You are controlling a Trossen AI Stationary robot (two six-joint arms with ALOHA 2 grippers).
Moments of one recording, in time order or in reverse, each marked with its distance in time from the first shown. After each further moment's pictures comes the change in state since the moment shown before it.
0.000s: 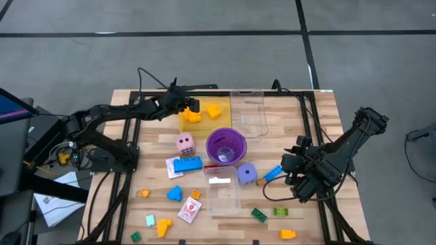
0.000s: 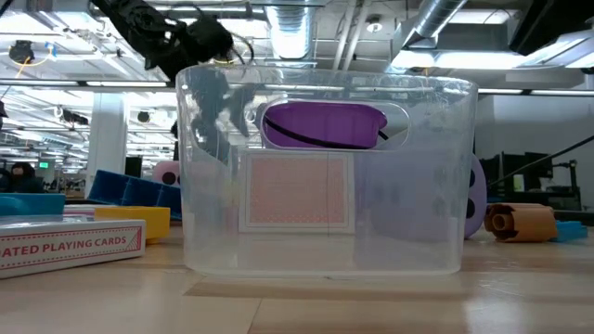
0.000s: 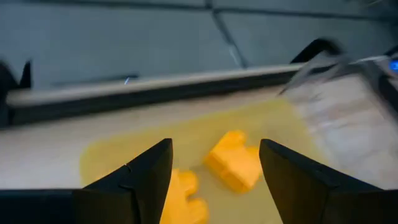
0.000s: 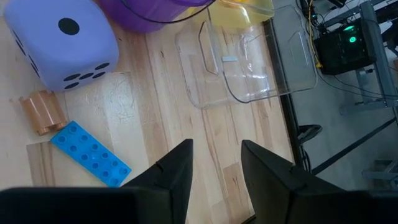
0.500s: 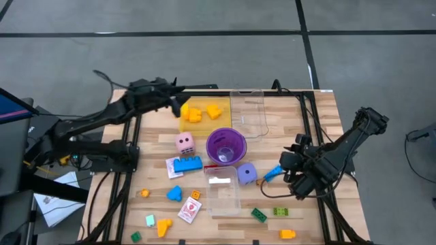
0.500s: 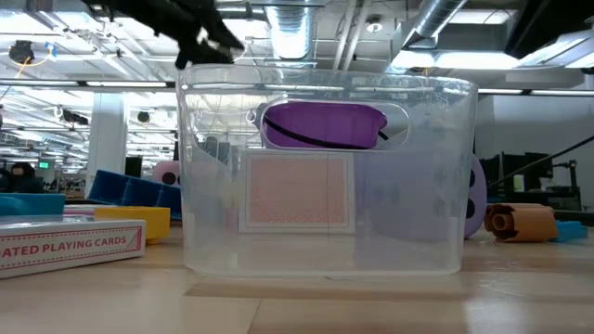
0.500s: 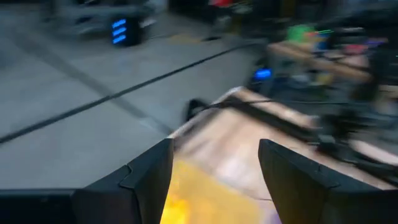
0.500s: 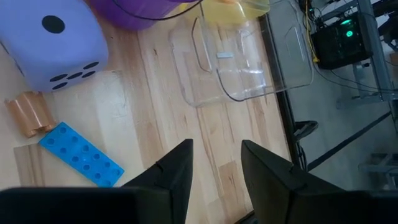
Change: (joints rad) left arm -0.006 -0.404 0.000 0.034 0.350 0.464; right arm -0.044 -0.004 0.000 0.000 -0.002 -0.024
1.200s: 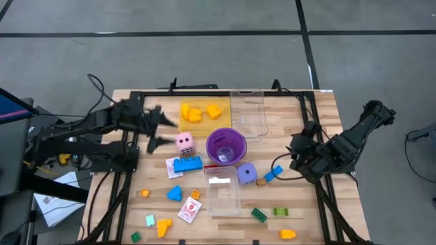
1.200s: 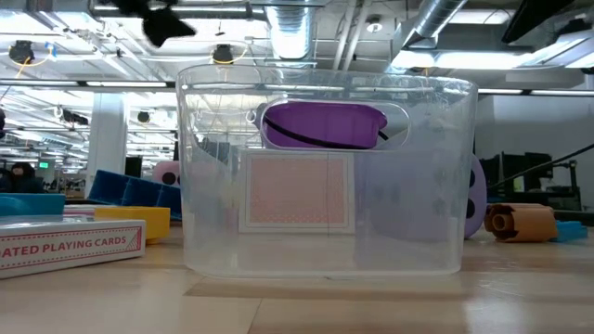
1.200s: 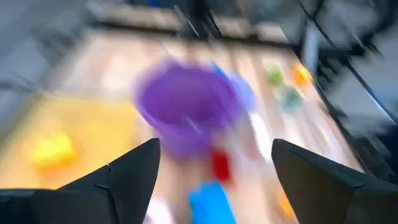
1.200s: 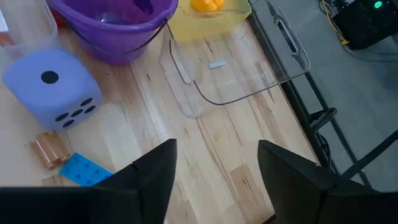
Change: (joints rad) left arm -0.301 -0.229 0.000 -0.543 0.243 0.176; right arm -0.049 -0.221 0.000 0.000 0.003 0.060
